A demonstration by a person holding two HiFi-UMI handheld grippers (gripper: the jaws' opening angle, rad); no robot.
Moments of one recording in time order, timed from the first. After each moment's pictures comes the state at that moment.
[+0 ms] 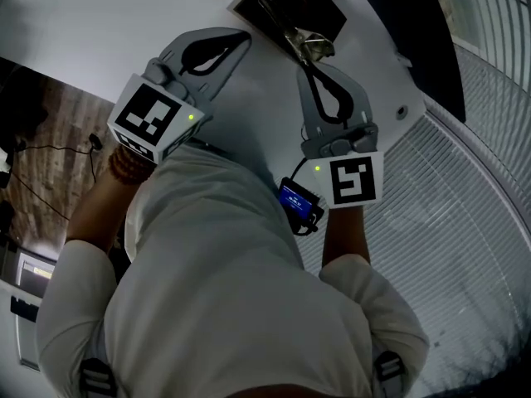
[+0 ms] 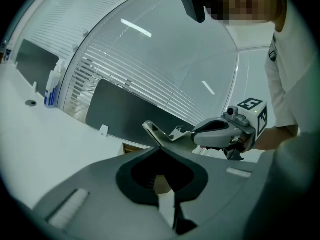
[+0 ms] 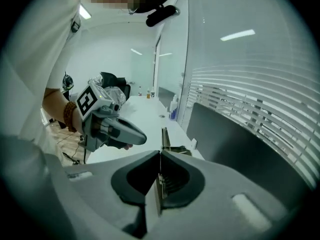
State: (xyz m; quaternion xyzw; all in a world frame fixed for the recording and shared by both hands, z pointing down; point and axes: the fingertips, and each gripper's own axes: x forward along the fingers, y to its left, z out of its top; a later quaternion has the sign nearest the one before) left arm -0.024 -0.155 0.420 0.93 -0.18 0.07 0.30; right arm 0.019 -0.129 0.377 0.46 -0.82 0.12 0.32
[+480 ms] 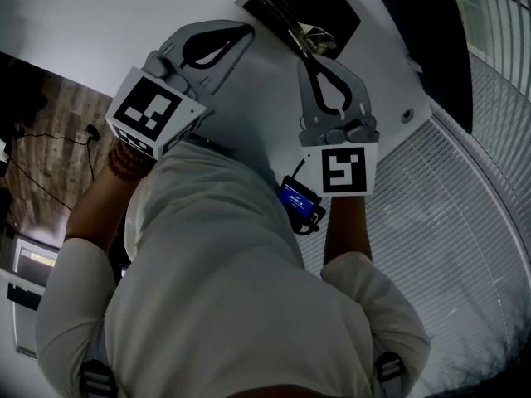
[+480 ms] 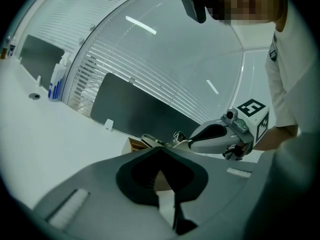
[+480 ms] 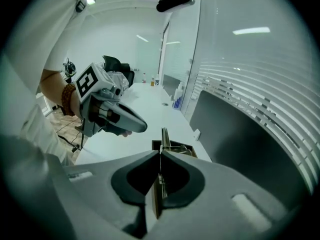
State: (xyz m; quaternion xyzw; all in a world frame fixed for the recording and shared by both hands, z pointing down) left arm -0.023 -0.156 0.433 0.92 -0.19 0.09 0.32; right arm 0.025 -0.121 0.414 0.41 -0.81 0.11 0.41
